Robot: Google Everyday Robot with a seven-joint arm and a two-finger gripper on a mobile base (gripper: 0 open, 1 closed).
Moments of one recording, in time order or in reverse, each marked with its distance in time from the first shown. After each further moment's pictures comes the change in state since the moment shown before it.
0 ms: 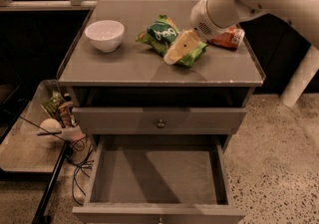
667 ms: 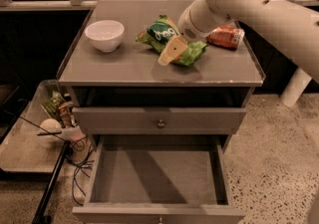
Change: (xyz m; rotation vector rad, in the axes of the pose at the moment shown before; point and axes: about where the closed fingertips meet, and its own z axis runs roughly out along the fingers) arm 0.010 -0.023 0.061 0.026 0.067 -0.004
